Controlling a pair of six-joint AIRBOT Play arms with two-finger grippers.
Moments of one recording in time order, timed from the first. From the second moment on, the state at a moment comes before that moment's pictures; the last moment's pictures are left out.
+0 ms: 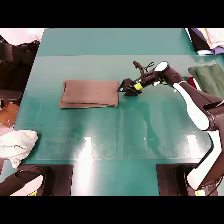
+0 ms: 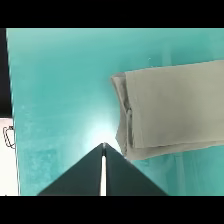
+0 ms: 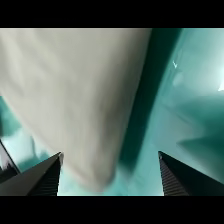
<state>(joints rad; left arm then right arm) -0.14 -1.08 1.72 1.67 -1.41 -1.51 0.23 -1.95 1.61 -0.61 1.21 1.36</state>
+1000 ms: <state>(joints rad) -0.14 -1.08 1.72 1.67 -1.43 -1.51 0.35 -1.83 1.56 -0.61 0.79 1.32</state>
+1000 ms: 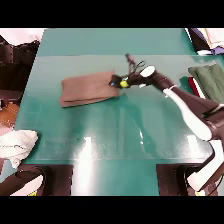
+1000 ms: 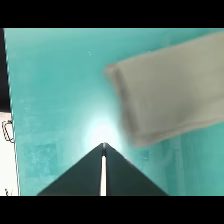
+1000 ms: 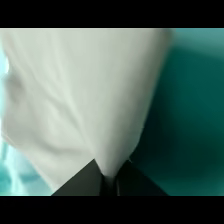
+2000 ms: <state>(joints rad) -0.14 -1.09 1.65 1.47 -1.42 -1.52 -0.49 -1.50 1.58 -0.89 0.68 1.25</state>
